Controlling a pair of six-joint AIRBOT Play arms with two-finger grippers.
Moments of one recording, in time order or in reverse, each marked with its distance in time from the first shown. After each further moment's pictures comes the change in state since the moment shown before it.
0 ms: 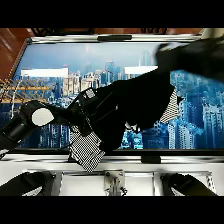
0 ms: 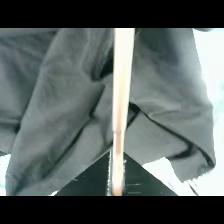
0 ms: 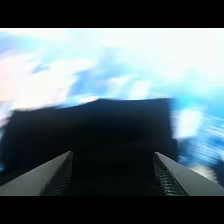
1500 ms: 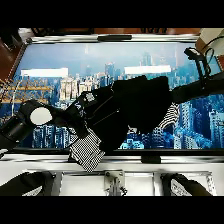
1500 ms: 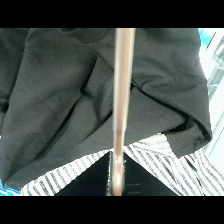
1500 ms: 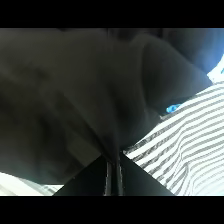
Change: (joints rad) left arm 0.016 0.003 0.000 0.008 -0.081 0.026; right arm -0.601 -0.100 -0.378 0.773 0.188 -0.737
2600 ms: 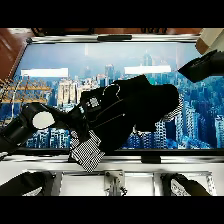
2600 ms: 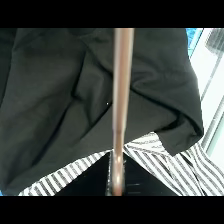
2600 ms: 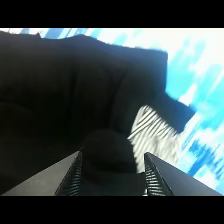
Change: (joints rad) left arm -0.057 0.008 0.002 0.026 -0.003 0.033; right arm 0.000 0.027 0.292 -0.035 -0.084 -0.153
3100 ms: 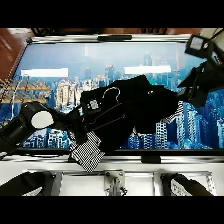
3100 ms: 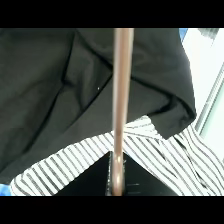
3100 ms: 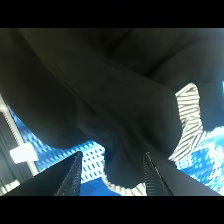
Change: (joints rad) left arm 0.000 0.001 0.012 0.014 -0.079 0.010; right arm 0.037 -0.051 -0.026 -0.007 0.286 -0.528
